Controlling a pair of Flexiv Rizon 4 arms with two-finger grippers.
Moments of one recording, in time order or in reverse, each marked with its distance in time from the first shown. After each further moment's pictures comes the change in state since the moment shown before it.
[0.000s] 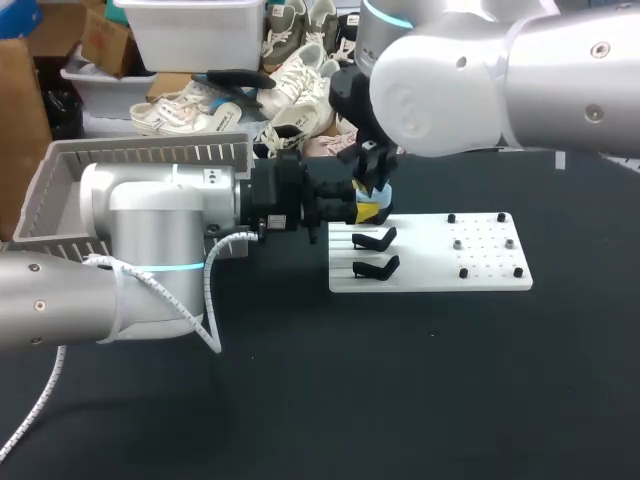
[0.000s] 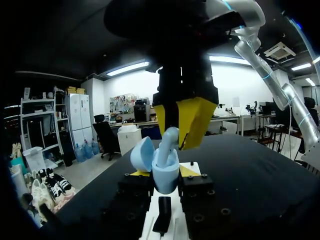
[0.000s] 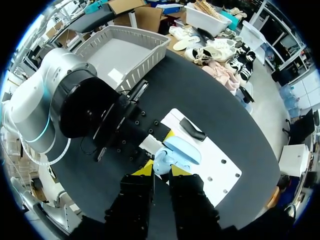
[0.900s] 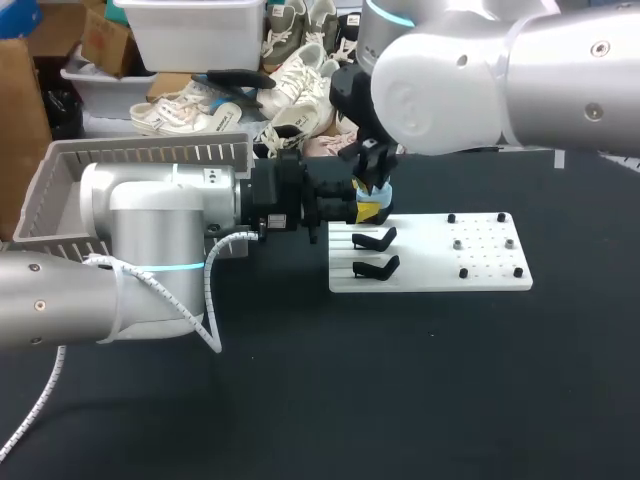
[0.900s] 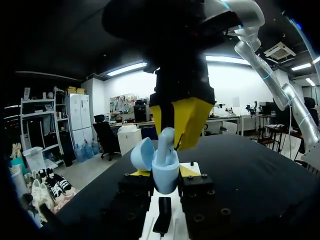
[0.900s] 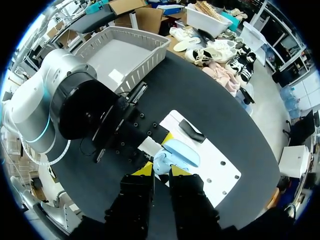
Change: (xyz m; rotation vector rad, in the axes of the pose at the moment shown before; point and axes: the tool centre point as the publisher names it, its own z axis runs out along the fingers) left arm -0.001 0.000 0.000 0.000 0.000 0.000; right arm -0.002 -0.003 0.000 -0.003 -0.006 -0.005
